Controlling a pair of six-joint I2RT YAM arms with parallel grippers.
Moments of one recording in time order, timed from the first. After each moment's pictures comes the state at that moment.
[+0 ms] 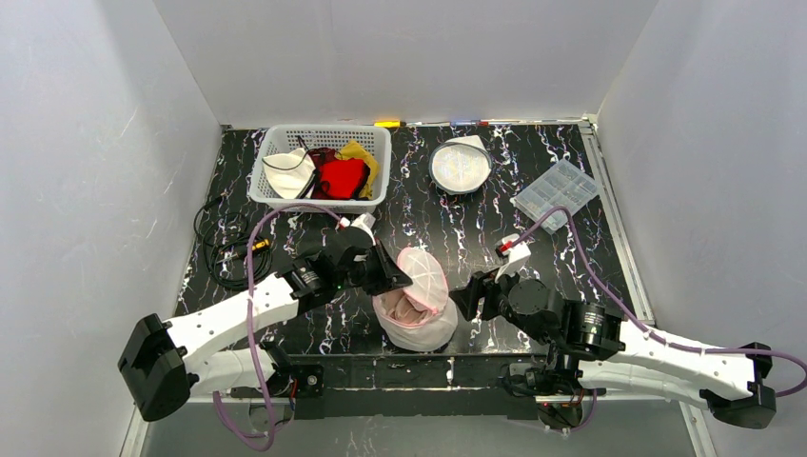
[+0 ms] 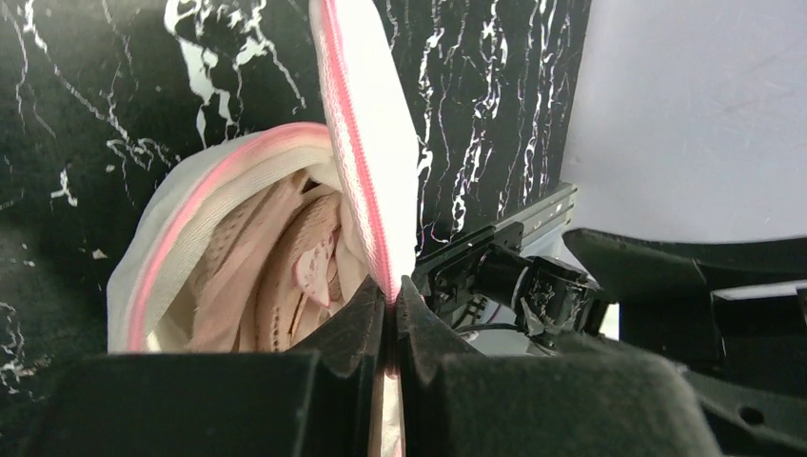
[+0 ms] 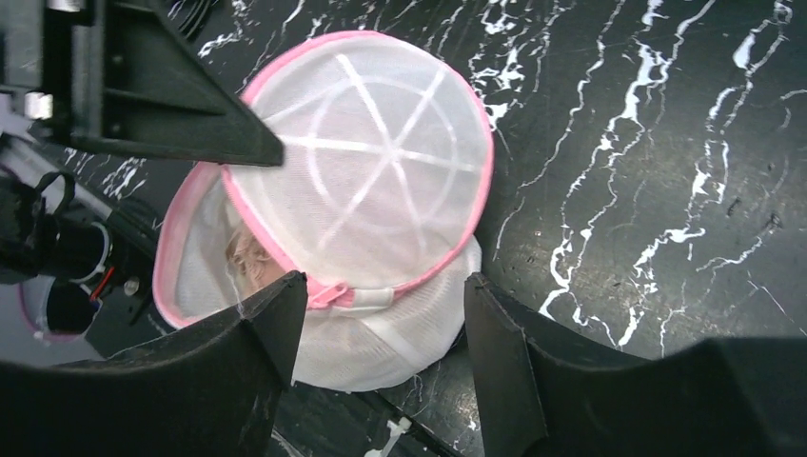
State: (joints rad) left arm -0.88 1.10 0.73 -0.30 0.07 -1.17; right arm 1.29 0.57 0.57 -0.43 0.49 0.61
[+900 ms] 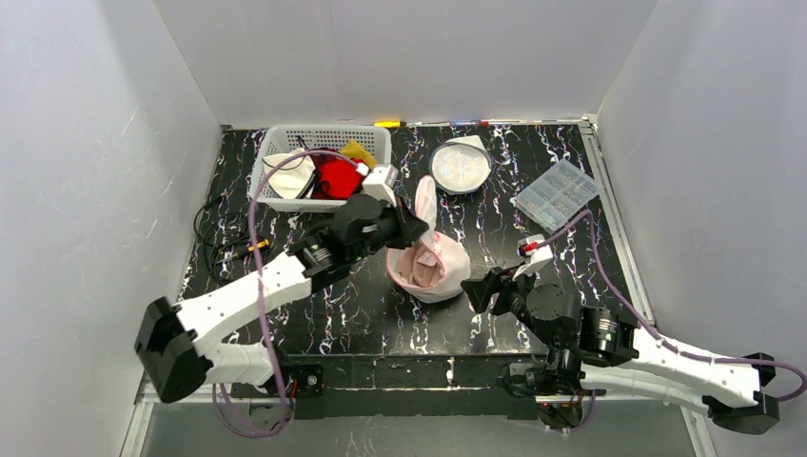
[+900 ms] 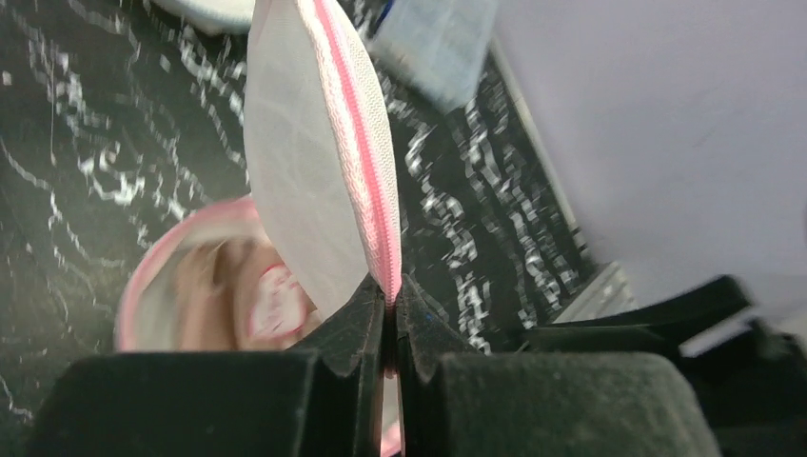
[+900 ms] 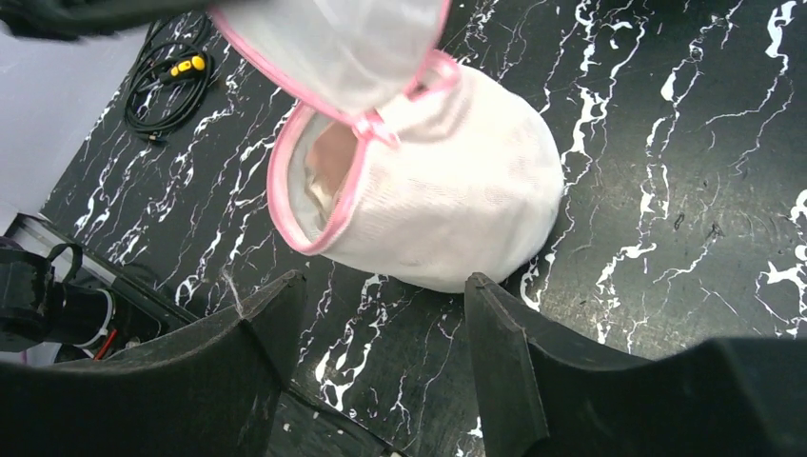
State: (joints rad) left arm -0.88 1.19 0.97 -0.06 -0.10 -0.67; right arm 1.28 0.46 0.54 -0.42 0.62 0.63
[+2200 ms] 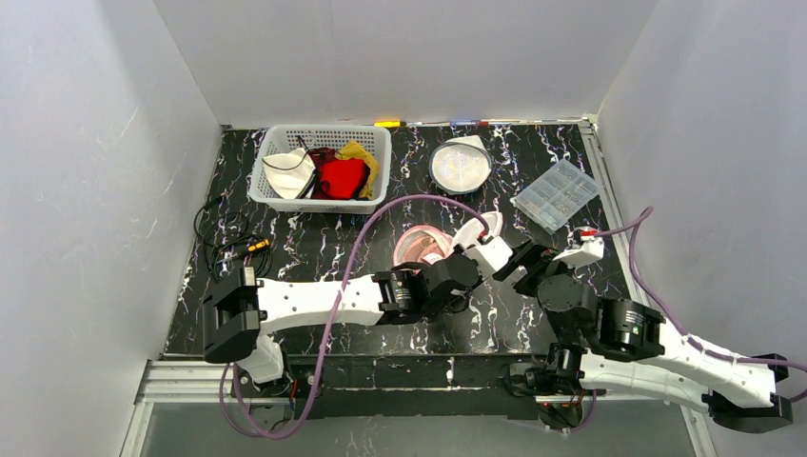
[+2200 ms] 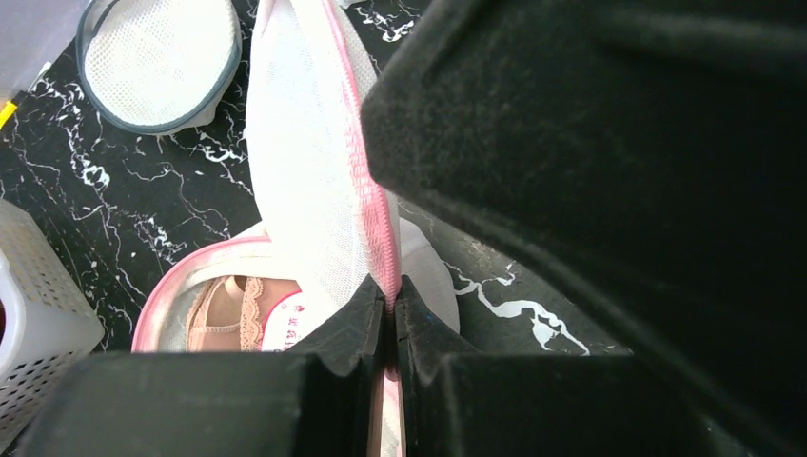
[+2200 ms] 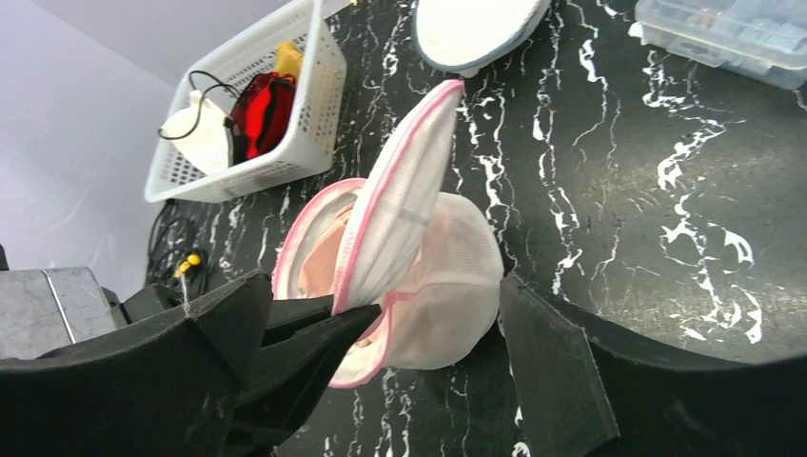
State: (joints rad) left arm -1.33 1.58 1.17 -0.08 -0.51 0.03; right arm 1.28 0.48 0.75 -0.70 0.97 1.01
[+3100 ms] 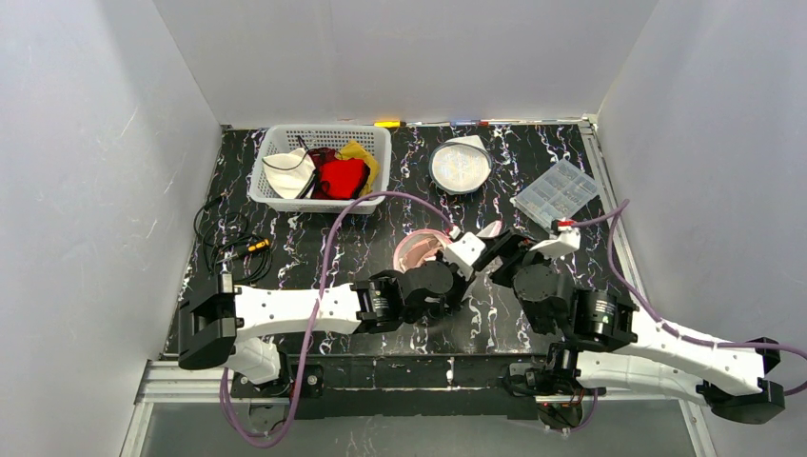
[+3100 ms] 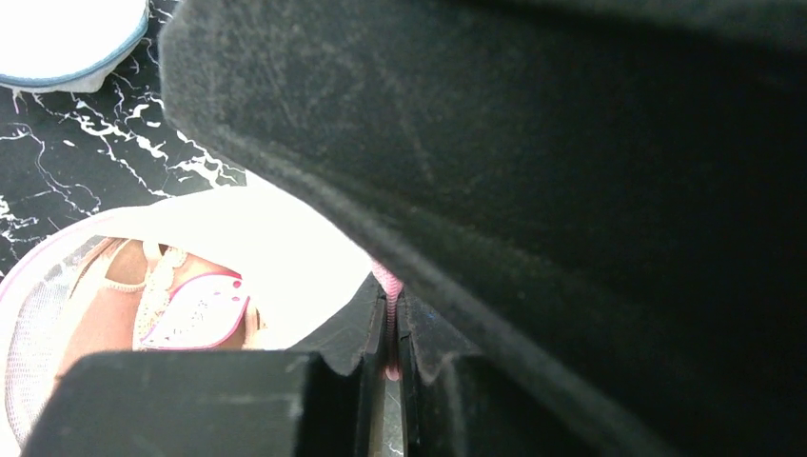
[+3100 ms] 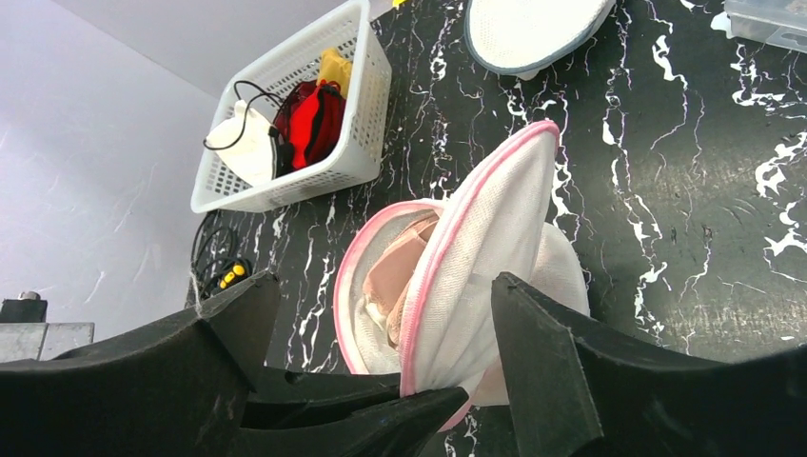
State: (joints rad) left arm -1.34 1.46 1.00 0.10 -0.40 -0.23; right arm 1.28 0.65 0.77 -0.50 0.98 1.01
